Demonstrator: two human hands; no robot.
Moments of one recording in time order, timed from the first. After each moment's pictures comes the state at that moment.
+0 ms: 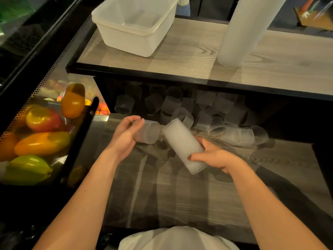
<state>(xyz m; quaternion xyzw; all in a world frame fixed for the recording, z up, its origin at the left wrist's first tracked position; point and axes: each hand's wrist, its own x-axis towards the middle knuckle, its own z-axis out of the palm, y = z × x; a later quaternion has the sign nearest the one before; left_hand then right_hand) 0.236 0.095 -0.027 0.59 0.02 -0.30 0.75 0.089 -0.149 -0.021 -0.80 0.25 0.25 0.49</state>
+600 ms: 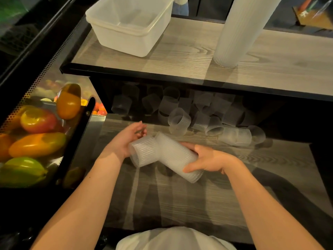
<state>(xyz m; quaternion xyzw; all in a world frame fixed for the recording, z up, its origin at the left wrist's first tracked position) 0.248 0.079 -0.046 0.50 0.19 -0.45 0.71 0.088 -0.148 -0.012 -0.80 0.15 0.33 0.47</state>
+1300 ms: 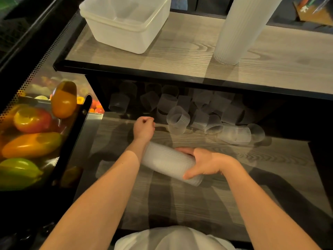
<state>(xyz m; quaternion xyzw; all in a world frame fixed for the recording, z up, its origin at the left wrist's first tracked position) 0.252 0.010 -0.074 0.73 0.13 -0.23 0.63 0.091 -0.145 -0.019 -0.83 0.09 0.38 0.39</state>
